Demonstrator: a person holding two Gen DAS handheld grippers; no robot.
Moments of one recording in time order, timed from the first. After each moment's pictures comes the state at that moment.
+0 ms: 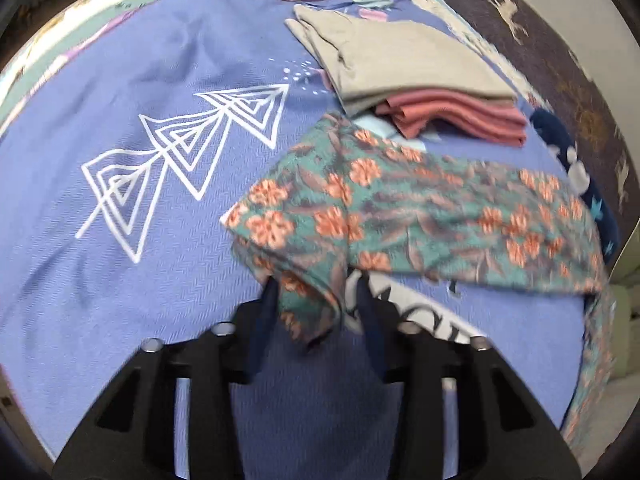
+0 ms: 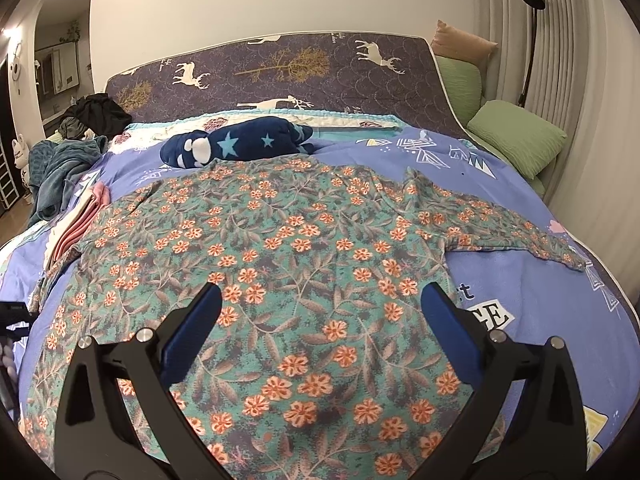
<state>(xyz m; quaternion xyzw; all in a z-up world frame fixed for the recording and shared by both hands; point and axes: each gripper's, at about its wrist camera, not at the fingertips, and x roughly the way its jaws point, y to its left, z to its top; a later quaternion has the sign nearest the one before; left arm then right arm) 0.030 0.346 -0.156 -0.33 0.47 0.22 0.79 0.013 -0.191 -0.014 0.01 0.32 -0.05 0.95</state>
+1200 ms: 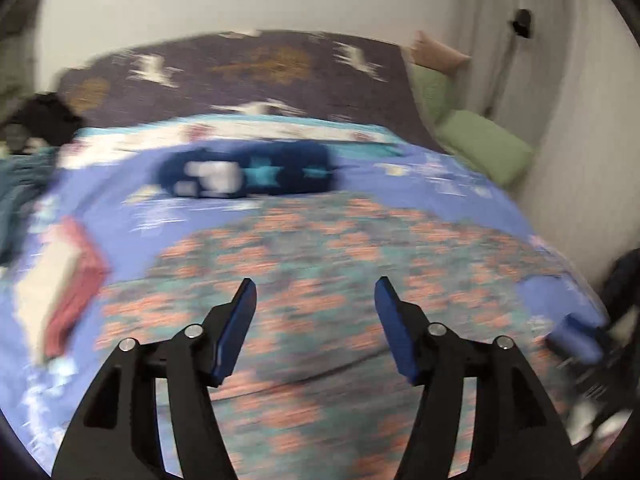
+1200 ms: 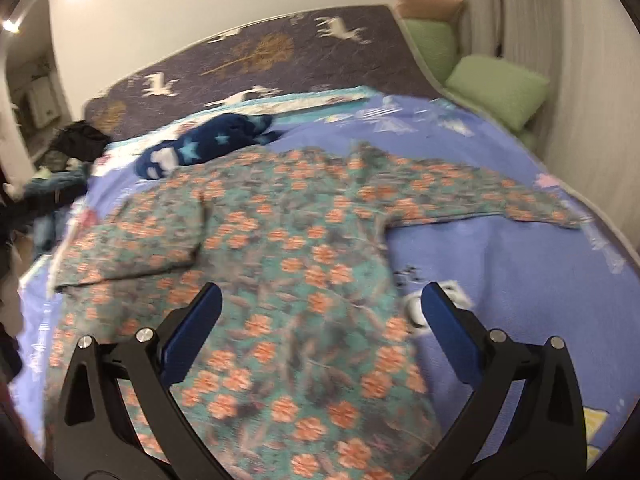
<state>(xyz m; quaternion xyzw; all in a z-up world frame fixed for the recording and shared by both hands) 0.127 0.022 0.017 0.00 0.34 -0.13 0.93 0.029 -0.269 -0.013 0.11 0.36 -0.01 0.93</state>
